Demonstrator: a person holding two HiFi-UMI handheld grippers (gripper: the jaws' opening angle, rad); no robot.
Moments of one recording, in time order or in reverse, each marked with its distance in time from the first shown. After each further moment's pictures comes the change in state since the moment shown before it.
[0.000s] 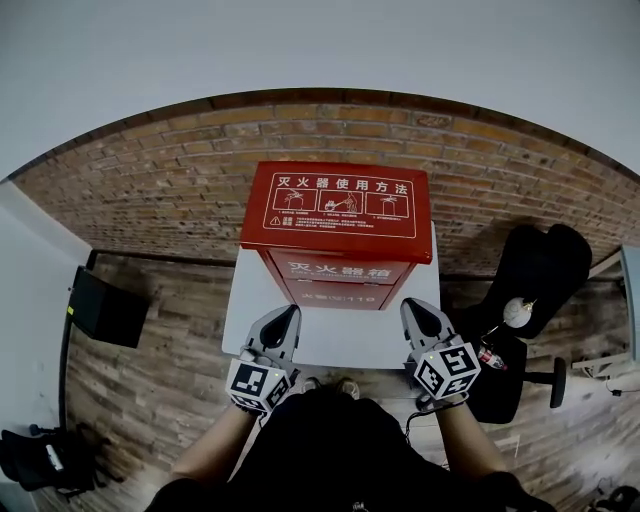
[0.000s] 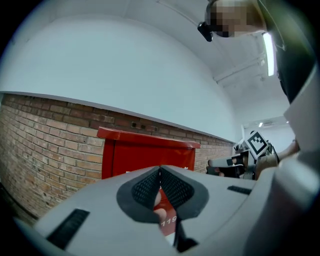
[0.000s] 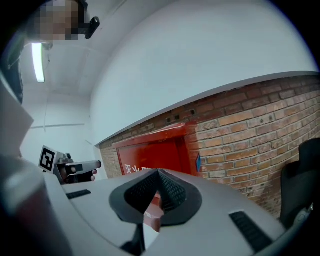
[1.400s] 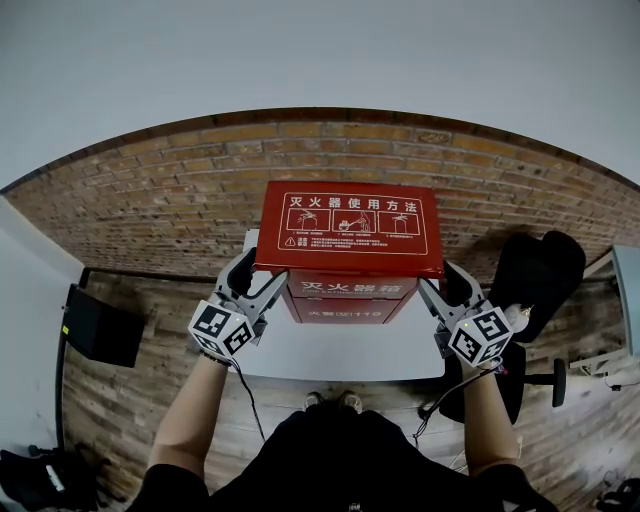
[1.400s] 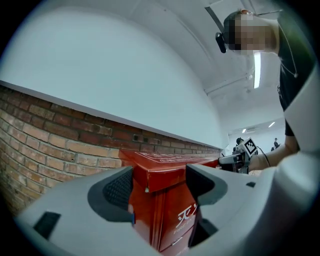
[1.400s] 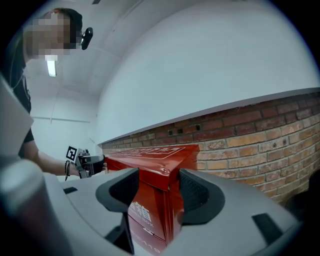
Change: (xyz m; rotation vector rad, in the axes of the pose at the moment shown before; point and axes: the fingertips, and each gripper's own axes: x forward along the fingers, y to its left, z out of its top) left arm 0.054 0.118 0.073 0.038 -0.099 -0.184; right arm 0.039 -0.034 0.076 -0.118 -0.069 0.046
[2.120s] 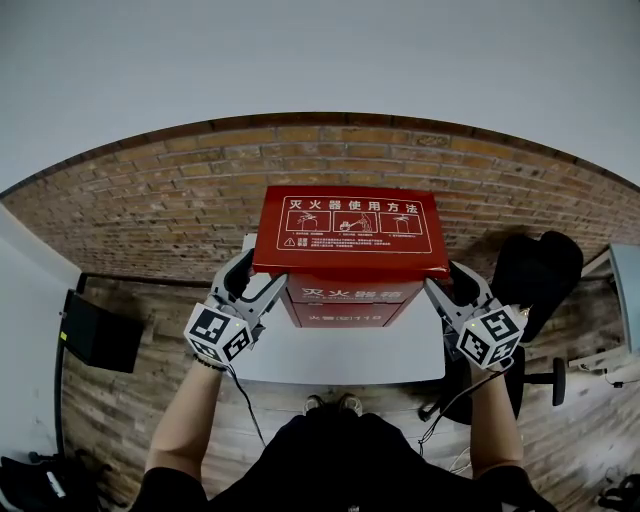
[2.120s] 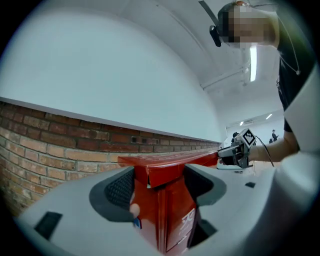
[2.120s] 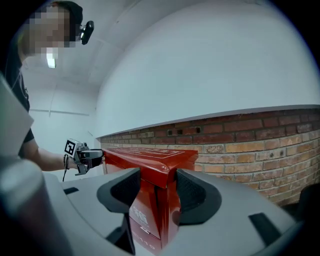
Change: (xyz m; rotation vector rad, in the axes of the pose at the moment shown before) left arm 0.000 -0.004 0.018 0.076 0.044 -0.011; right arm -0.004 0.003 0.021 -0.057 0.061 -0.026
